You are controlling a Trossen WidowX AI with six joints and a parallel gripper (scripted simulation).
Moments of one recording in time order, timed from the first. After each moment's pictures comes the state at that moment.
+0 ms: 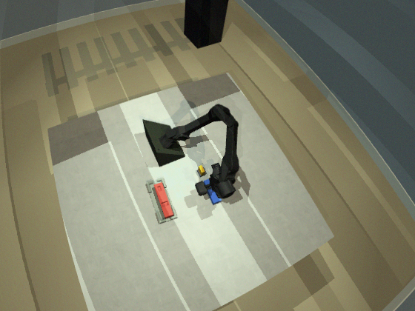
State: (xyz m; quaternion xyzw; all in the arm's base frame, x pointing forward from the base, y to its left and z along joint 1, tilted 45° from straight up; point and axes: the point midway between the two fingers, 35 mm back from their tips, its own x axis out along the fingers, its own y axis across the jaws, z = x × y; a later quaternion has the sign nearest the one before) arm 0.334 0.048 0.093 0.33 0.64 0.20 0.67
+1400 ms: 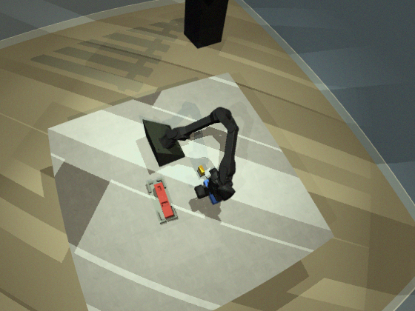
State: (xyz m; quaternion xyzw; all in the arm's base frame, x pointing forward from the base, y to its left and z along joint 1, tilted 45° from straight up) arm 0.338 0.084 0.057 0.33 0.64 0.21 0.66
